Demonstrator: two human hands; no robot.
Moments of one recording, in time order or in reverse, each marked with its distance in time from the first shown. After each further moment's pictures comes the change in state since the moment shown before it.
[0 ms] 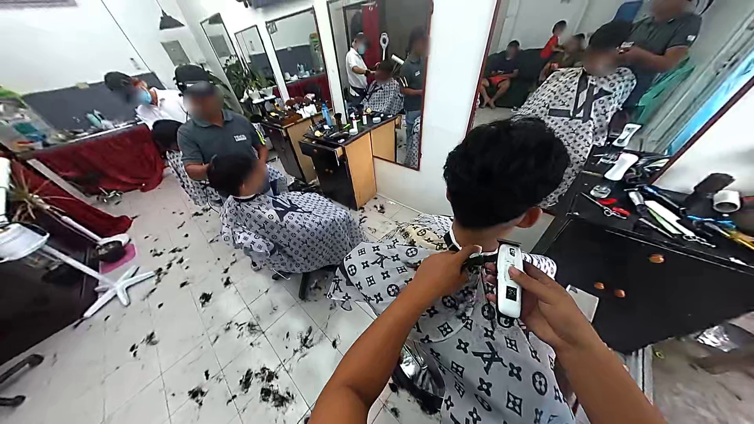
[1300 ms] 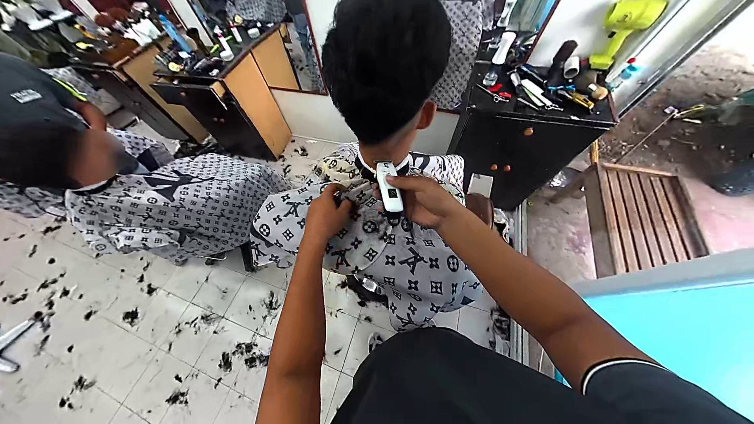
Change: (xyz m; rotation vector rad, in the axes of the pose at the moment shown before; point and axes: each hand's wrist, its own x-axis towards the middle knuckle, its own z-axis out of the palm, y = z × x) left_hand -0.030 -0.058 0.015 -0.219 0.158 -0.268; right_hand 0.025 0.014 0.013 0.088 -0.105 0.253
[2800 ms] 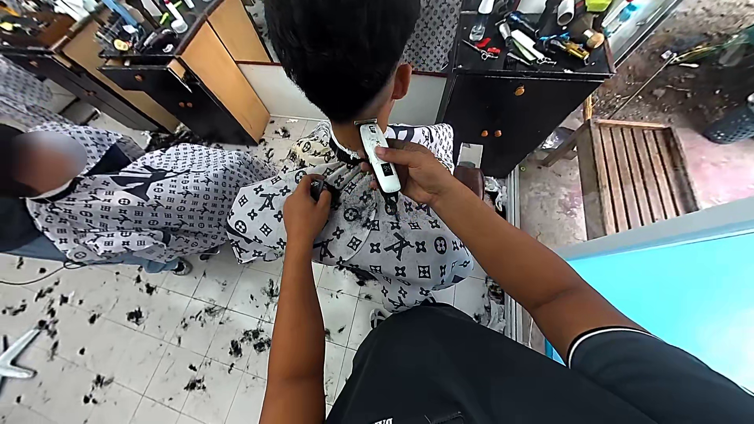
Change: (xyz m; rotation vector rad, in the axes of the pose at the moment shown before) left_hand -0.010 -0.004 0.019 0.074 0.181 -0.007; right_hand 0.004 -0.008 -0.026 0.021 -0.055 -0.130
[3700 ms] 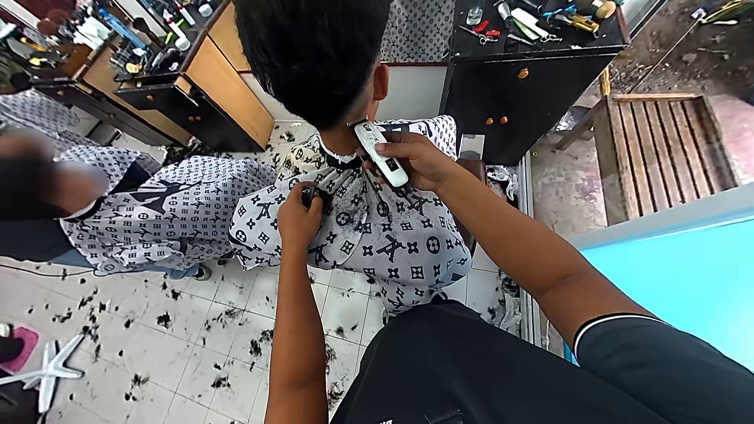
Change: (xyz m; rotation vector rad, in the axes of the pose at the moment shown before) left_hand 0.000 0.000 0.002 0.024 0.021 0.023; right_hand 0.004 -0.018 -0.036 -0.106 -0.065 -0.011
